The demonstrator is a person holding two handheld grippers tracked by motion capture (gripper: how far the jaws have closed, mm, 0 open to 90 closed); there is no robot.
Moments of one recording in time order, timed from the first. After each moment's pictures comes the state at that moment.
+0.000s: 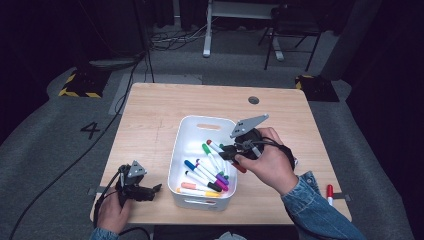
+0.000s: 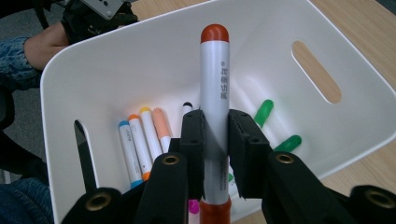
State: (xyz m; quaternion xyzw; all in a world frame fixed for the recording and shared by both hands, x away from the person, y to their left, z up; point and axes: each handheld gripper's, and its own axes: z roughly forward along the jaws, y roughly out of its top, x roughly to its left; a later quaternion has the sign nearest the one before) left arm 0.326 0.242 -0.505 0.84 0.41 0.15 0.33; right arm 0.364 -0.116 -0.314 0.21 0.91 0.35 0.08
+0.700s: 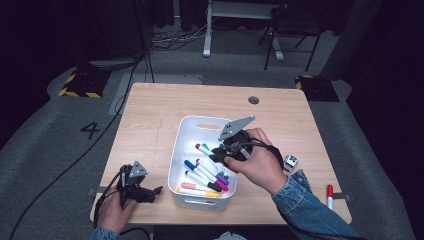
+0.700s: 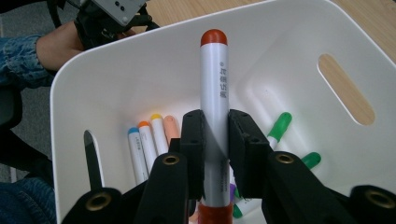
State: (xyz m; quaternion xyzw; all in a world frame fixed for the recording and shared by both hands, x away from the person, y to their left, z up) left arm 0.327 0.239 -0.506 0.85 0.40 0.14 0.32; right arm 0.364 -0.092 -0.320 0.18 0.92 0.35 0.07
